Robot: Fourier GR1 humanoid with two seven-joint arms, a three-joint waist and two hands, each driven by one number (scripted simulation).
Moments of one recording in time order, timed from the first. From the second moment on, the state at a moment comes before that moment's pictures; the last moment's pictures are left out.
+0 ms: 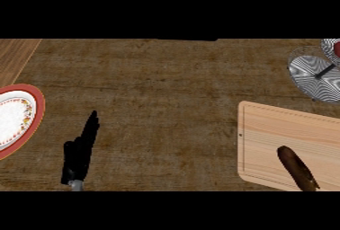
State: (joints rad) left arm 0.04 0.14 -0.13 -1.40 -0.01 0.22 0.01; right arm -1.08 -0.91 -0.71 -0.15 0.46 0.20 -0.24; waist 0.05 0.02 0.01
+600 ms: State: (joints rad) left arm 0.05 0.14 -0.13 -1.40 -0.01 0.22 0.01; right arm -0.96 -1.18 -0.87 -0.15 0.32 0.11 -0.15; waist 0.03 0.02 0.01
